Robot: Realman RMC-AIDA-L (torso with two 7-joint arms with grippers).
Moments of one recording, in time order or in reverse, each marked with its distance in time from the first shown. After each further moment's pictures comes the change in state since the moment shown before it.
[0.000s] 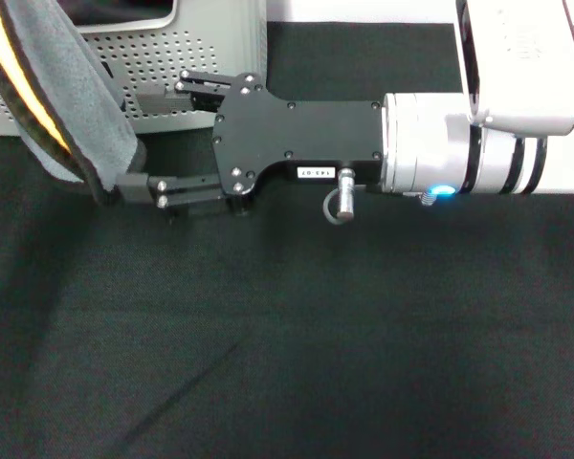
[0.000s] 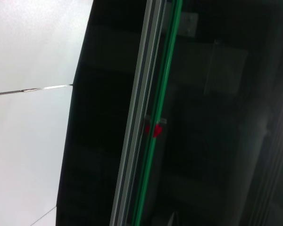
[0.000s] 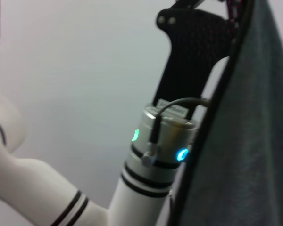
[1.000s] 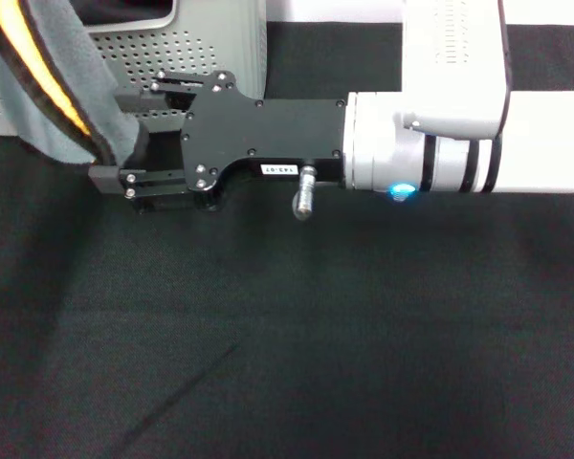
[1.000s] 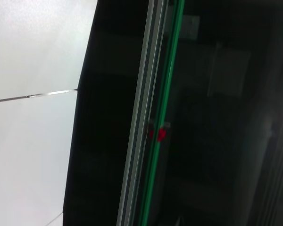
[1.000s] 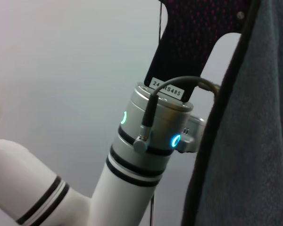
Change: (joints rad) left arm -0.037 0.001 0.016 -0.042 -0.033 -0.004 0.037; right arm 0.023 0.000 -0.096 -0.050 0.041 -0.170 -0.006
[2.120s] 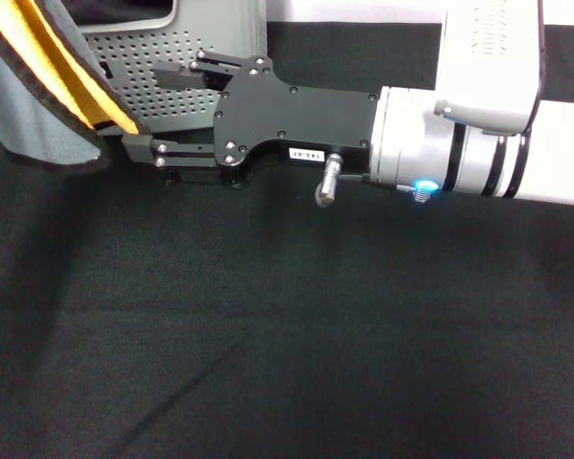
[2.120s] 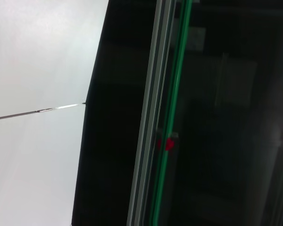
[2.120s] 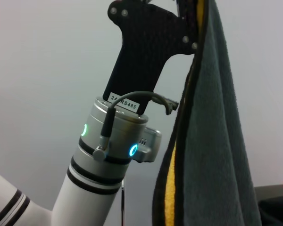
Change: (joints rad) left arm 0.015 0.002 0.014 -0.021 -0.040 0.000 -0.003; right arm -0.079 -0.002 0.024 -0.037 0.025 -0.040 -0.003
